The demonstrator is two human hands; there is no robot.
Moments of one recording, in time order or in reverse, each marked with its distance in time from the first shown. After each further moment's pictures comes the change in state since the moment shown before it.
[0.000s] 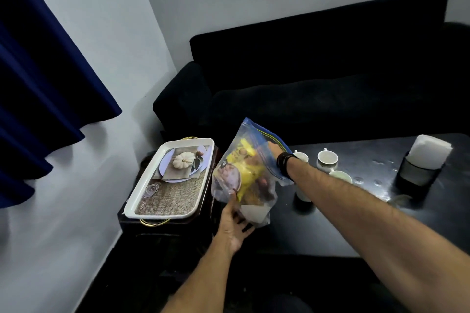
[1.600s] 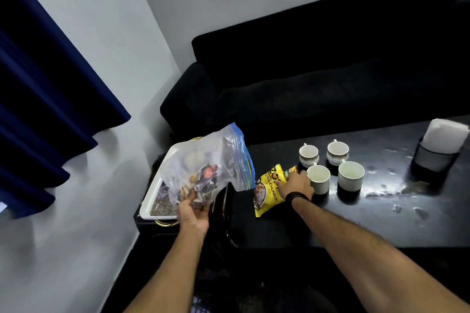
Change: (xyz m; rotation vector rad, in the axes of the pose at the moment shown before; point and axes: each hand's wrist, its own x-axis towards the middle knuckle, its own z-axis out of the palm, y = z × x) left_hand -0.015 0.089 -0.071 -0.491 0.234 0.393; right_hand -0.048 0.072 0.089 -0.095 0.322 0.398
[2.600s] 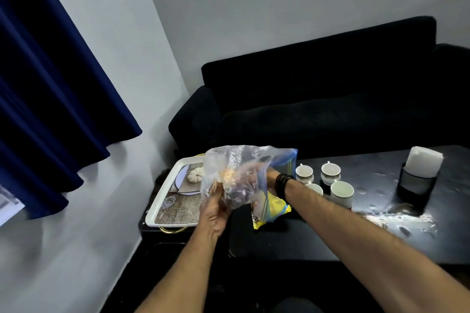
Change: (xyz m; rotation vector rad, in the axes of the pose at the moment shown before) left_hand -0.049 -0.012 0.037 0.221 -0.325 -0.072; right_hand -0.048 -0.089 -0.084 0.568 -0.748 -0.401
